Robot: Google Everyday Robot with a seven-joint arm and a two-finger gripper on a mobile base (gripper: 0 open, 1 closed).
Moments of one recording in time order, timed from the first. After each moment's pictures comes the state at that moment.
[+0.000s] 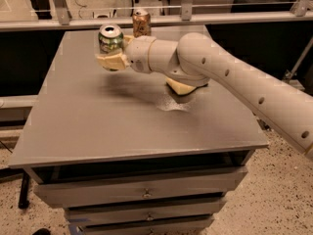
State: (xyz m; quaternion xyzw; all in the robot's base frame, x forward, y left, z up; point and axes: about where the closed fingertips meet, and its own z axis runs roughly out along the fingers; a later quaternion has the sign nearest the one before) arm 0.672 0.133 0.916 -0.45 0.59 0.31 0.59
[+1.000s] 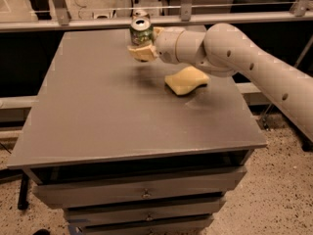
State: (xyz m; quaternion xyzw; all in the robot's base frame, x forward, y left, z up) arm 0.717 0.046 0.918 -0.45 0.62 0.21 0.61
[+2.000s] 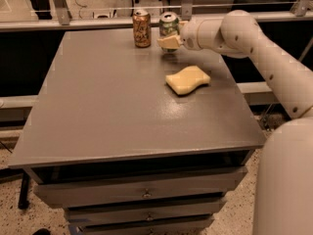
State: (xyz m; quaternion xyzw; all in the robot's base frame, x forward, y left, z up) arm 0.830 -0.053 0.884 -0.42 0.68 0.17 0.58
